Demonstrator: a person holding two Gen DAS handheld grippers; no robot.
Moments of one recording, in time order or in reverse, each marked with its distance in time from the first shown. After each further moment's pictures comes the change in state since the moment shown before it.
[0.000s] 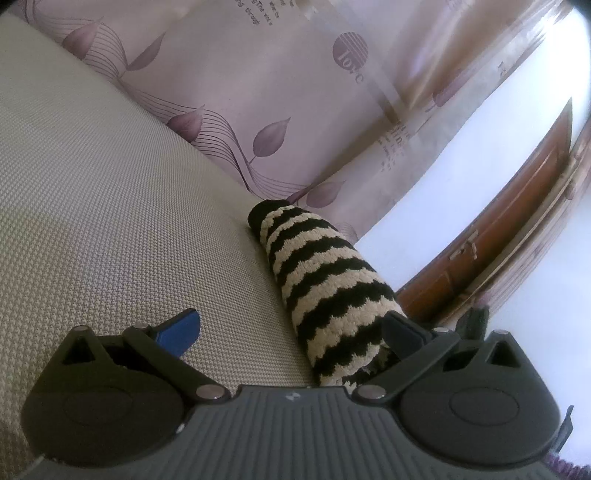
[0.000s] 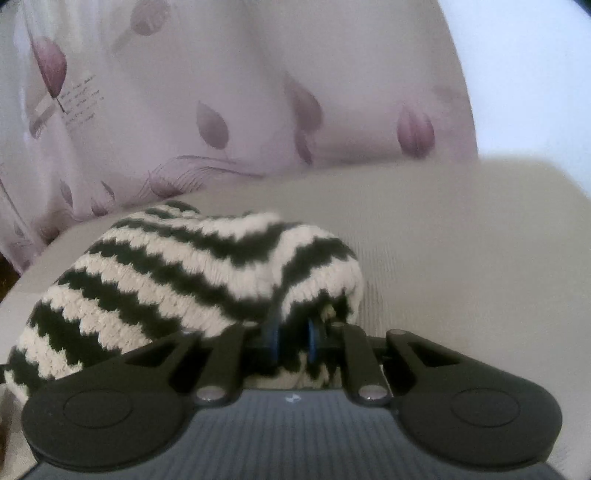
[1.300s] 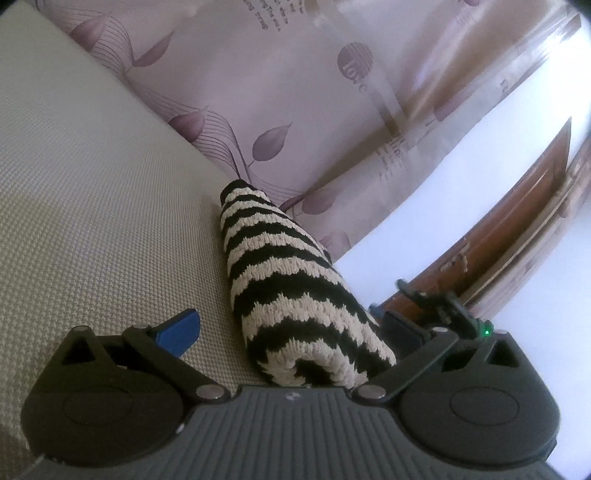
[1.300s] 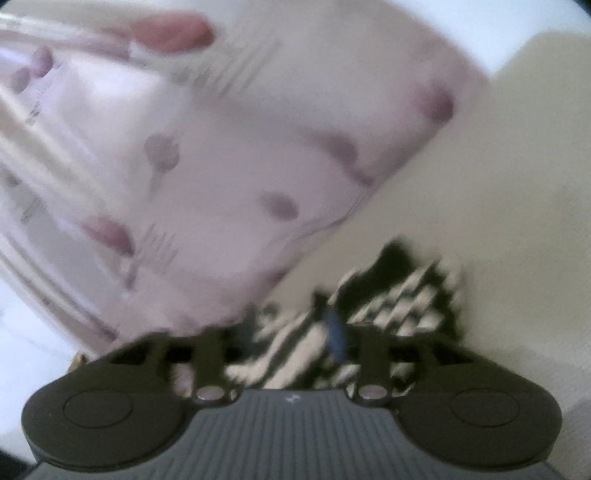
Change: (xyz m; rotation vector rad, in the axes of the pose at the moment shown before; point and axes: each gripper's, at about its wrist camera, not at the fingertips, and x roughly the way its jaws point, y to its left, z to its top) left arm -0.006 0.000 -0.002 -0.045 -0.018 -0.027; right arm -0.012 -0.018 0.002 0.506 -0.093 0.436
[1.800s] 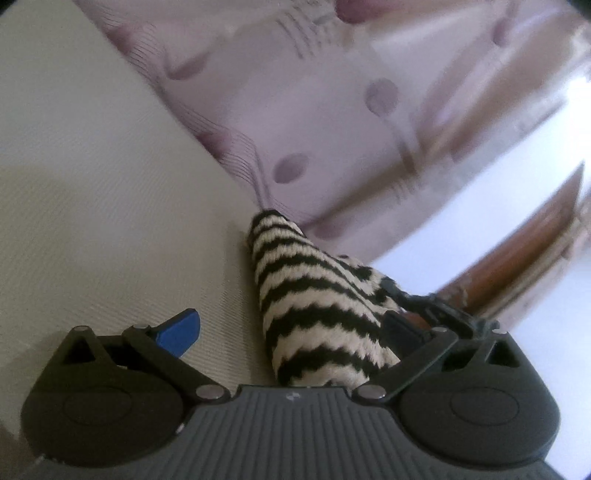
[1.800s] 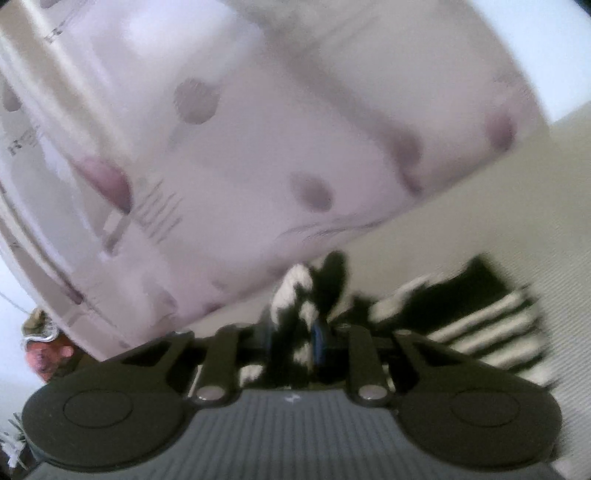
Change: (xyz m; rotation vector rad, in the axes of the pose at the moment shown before) left arm -0.022 0.012 0.018 -0.107 -0.031 0.002; right arm 0.047 0.076 0.003 -0.195 -0.011 -0.136
